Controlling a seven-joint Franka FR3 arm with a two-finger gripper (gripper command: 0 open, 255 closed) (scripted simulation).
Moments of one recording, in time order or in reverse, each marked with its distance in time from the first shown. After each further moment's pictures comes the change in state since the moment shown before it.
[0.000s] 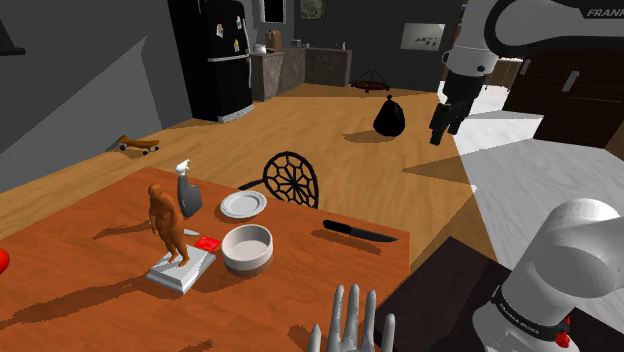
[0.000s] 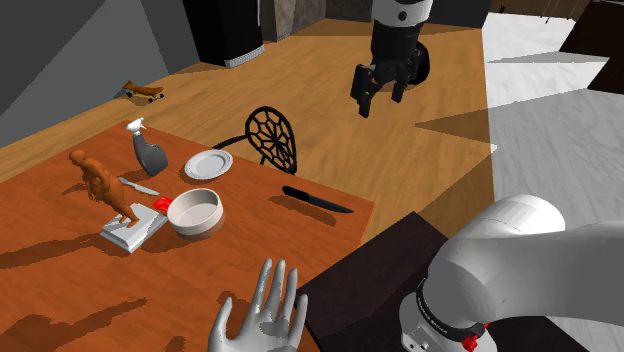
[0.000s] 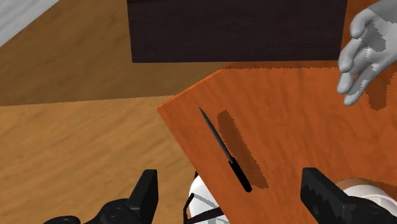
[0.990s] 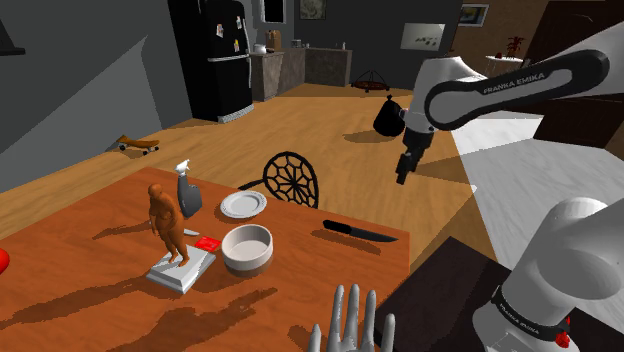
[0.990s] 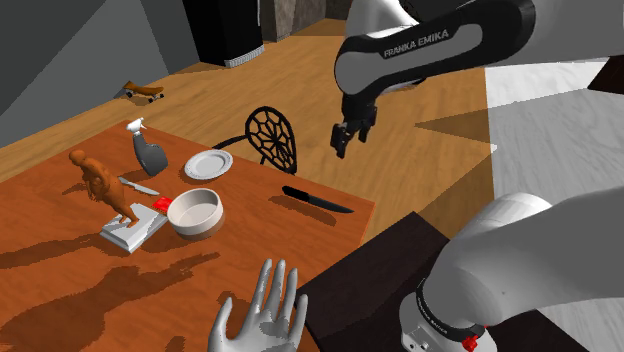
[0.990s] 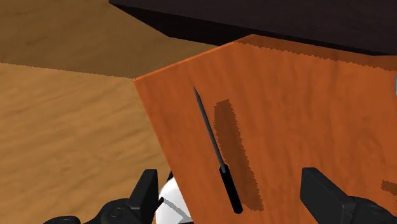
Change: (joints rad) arm 0.056 0.278 -0.104 -0.208 -0.023 0.476 -0.174
